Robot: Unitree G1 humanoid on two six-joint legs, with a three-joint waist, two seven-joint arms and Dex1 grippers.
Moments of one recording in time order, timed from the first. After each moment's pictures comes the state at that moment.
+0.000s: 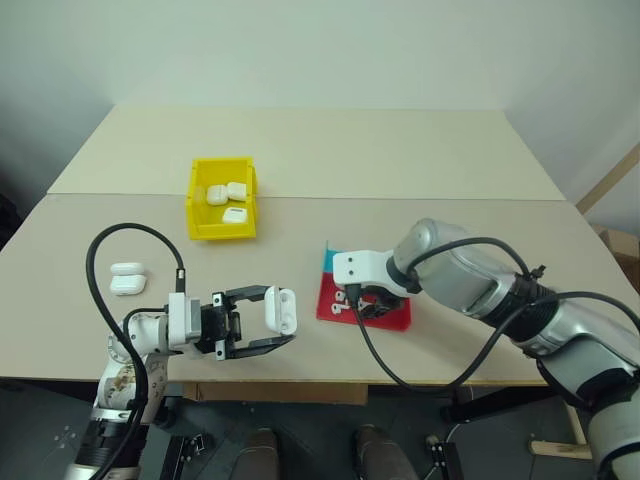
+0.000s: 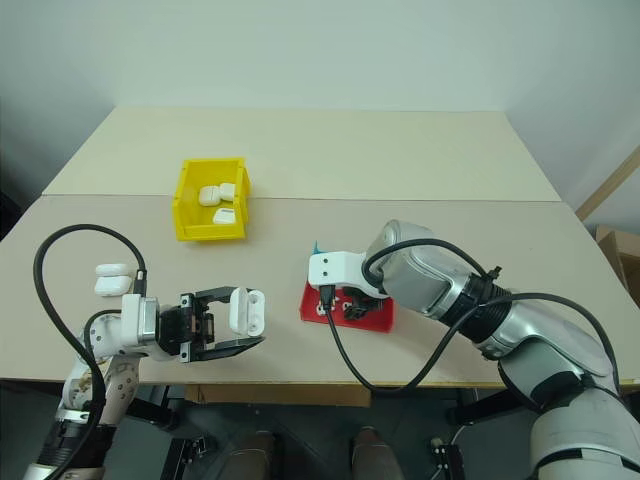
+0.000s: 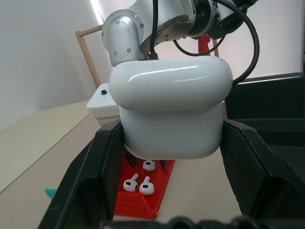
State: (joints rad) left arm -0.15 0.51 0.05 -0.10 -0.57 -0.25 -1.36; right arm -1.07 -0.70 0.89 -0.11 -0.05 0.96 1.20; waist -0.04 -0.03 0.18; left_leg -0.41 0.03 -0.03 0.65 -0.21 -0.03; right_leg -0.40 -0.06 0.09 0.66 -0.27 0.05
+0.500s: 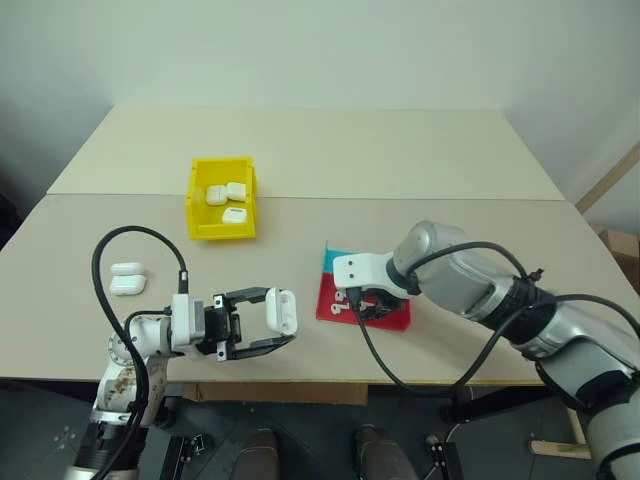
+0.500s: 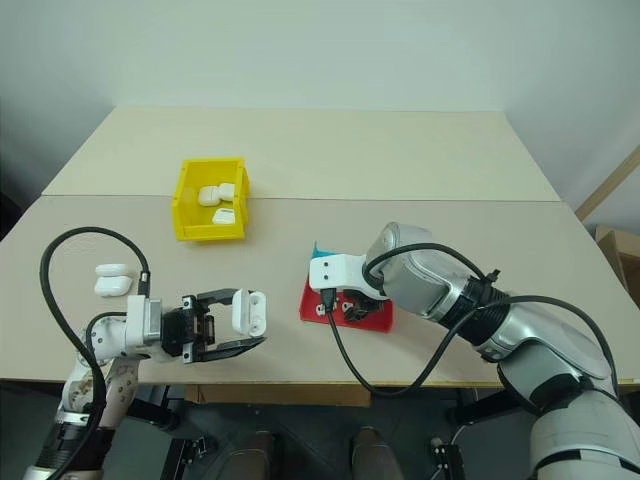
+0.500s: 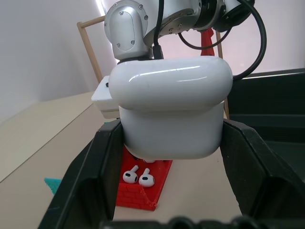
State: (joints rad) left arm -0.12 0.53 0.05 -0.10 -0.54 -0.24 -1.33; right arm -1.06 -0.69 0.89 -0.10 -0.10 0.92 1.22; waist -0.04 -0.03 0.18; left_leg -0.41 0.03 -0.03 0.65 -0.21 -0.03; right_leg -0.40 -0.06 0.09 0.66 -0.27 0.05
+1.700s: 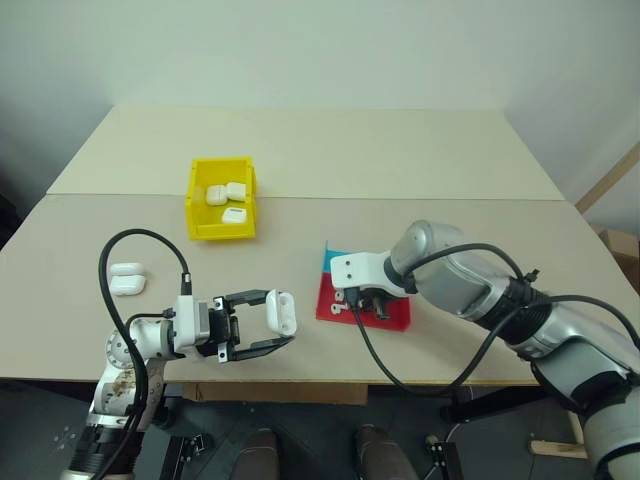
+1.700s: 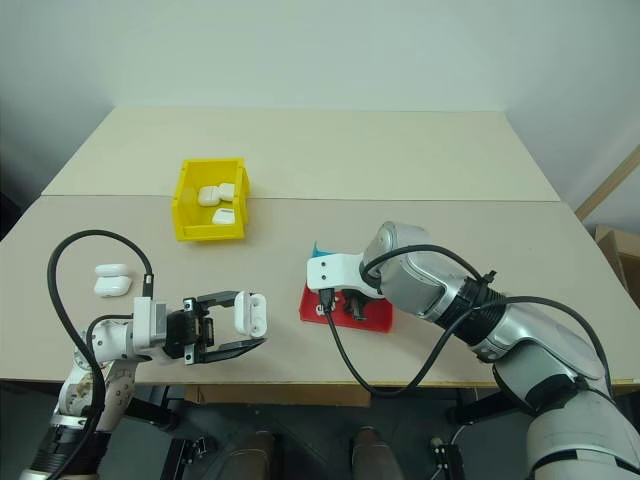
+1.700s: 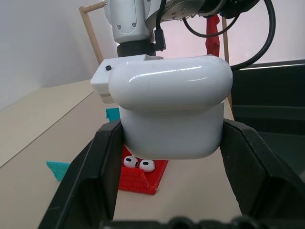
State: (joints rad) left arm -0.11 0.53 0.04 -0.10 -0.51 -0.24 -1.30; right arm -1.05 -0.67 0.88 -0.09 -0.14 0.89 1.25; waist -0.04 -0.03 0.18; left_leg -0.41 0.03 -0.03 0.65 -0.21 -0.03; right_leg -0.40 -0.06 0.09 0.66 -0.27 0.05
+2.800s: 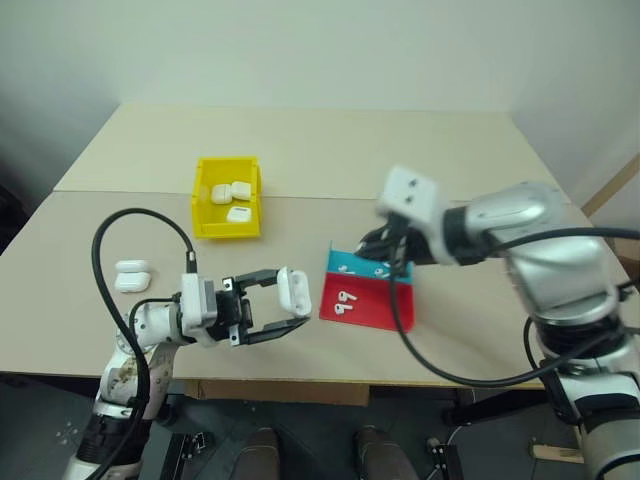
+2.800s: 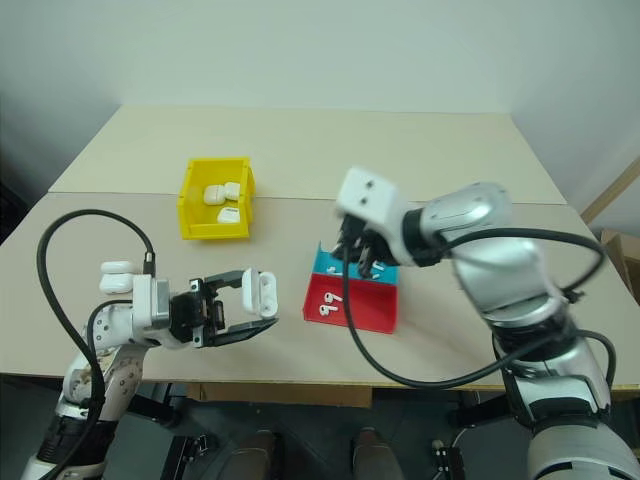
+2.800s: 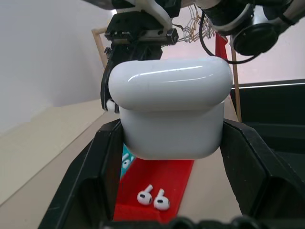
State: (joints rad) left arm -0.22 0.52 0.01 -0.24 -0.56 -0.07 -1.15; right arm -0.85 -0.62 0.06 -0.53 0.12 1.21 1.08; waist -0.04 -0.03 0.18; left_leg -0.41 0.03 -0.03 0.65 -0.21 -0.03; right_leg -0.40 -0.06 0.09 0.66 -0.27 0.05
